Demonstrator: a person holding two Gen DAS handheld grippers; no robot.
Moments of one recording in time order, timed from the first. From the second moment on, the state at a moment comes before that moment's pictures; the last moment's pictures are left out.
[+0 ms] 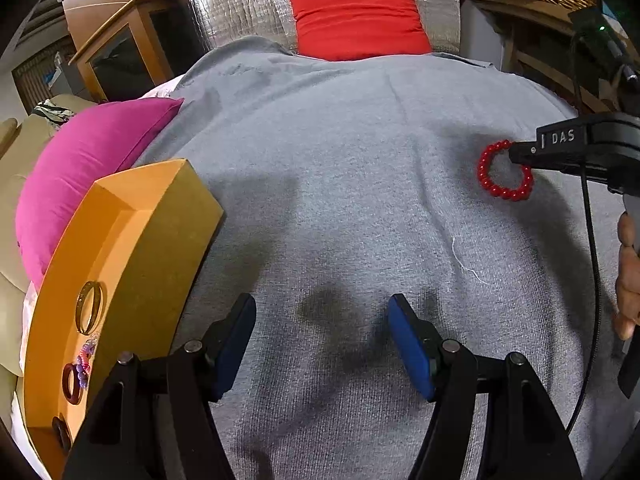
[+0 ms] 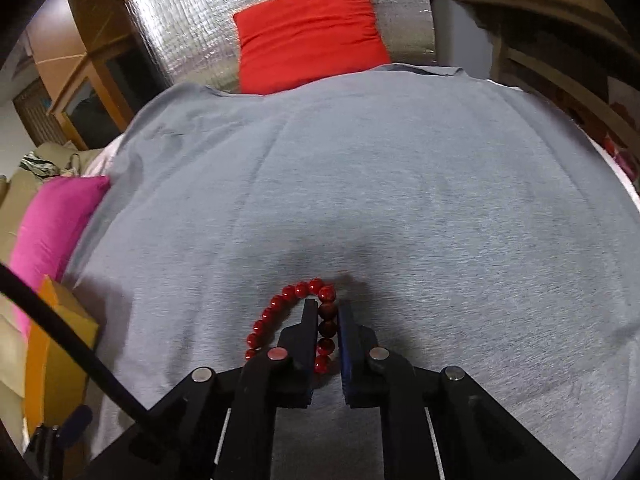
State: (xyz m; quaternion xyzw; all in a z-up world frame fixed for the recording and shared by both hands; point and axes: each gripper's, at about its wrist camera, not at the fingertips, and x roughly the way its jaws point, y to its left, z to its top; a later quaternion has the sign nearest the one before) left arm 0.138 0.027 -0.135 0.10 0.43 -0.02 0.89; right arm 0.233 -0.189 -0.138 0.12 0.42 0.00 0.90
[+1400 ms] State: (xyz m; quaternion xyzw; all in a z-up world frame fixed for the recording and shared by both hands) left arm 0.100 0.108 -0.096 0.06 0.38 0.05 0.92; right arm 0.157 -0.072 -0.050 0.11 0.31 0.18 0.93
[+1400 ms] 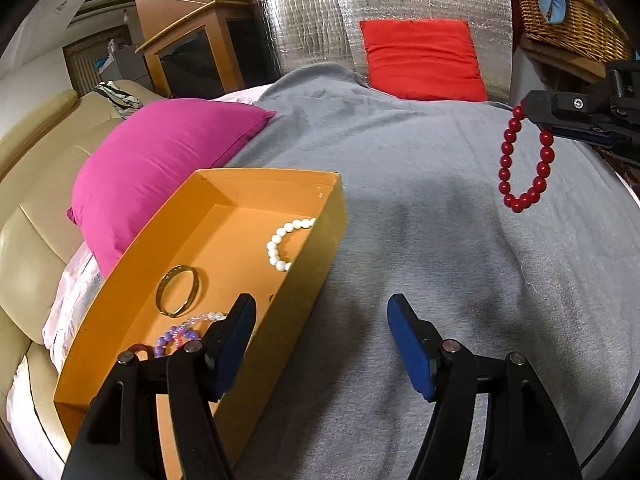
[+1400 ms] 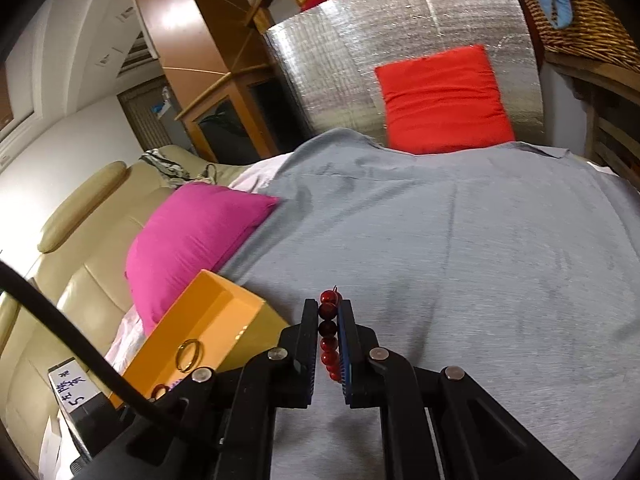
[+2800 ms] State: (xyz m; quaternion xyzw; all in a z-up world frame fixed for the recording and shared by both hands) left arm -0.031 0.317 -0.074 0.04 0.36 0.25 0.90; right arm 0.043 0.146 -0.086 0.03 0.38 0.44 0.81
